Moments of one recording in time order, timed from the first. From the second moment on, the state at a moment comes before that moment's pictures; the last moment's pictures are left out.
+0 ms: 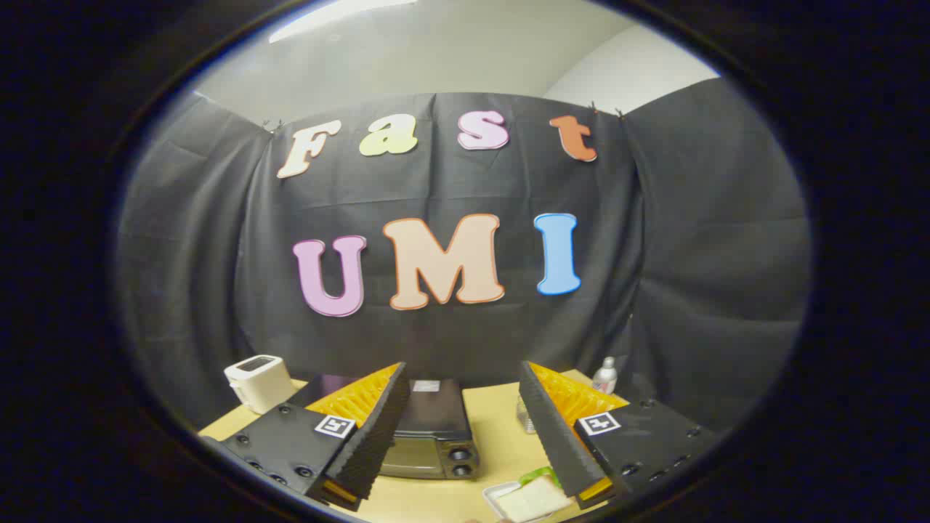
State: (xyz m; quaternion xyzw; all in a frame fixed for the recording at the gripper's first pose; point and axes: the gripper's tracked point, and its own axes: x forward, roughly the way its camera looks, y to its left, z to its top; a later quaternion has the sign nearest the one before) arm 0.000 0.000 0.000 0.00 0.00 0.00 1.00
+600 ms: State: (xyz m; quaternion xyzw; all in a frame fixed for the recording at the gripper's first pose) arm -0.008 -0.038 0.017 0.01 0.00 0.00 1.00
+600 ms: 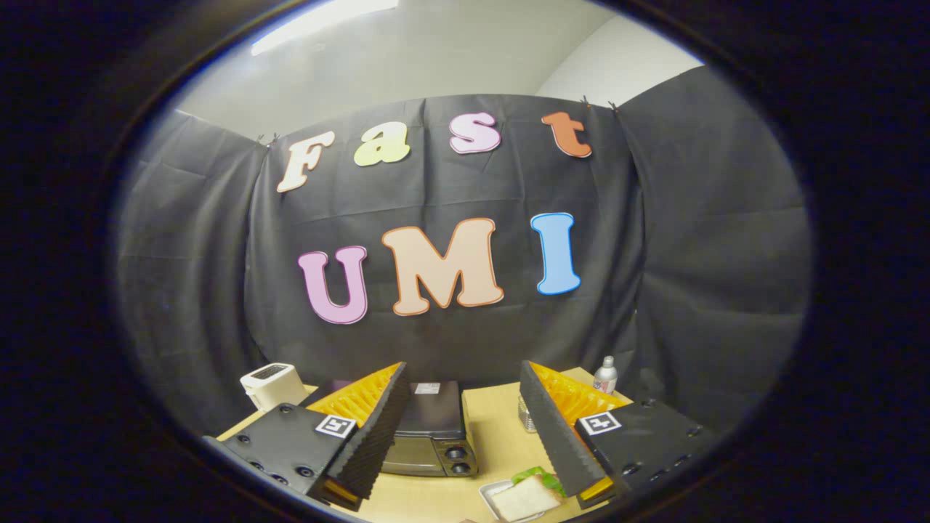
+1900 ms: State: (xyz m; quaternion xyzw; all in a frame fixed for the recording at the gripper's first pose) arm 0.071 0.152 -0.155 0.01 0.06 0.06 1.00
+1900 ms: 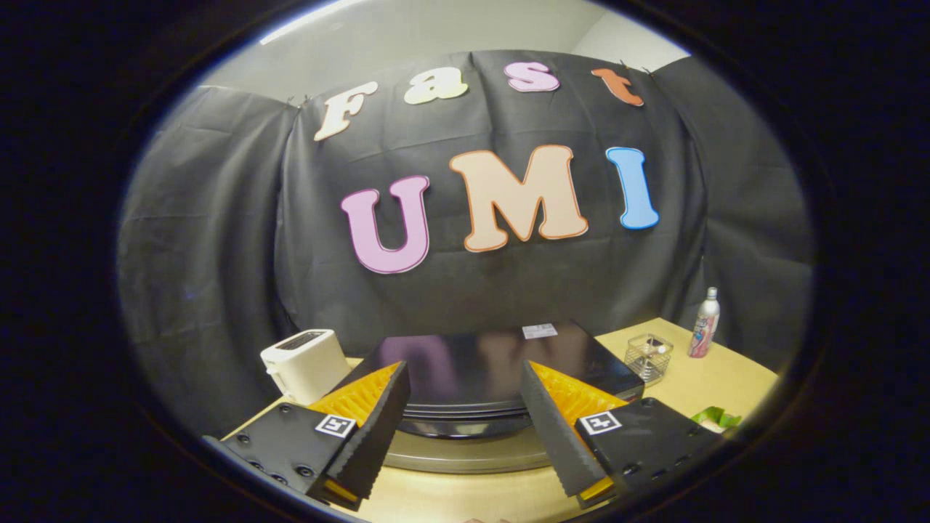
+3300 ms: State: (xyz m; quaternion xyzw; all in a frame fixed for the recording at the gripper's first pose) arm -0.016 0.134 -0.236 -0.01 0.17 0.04 0.99
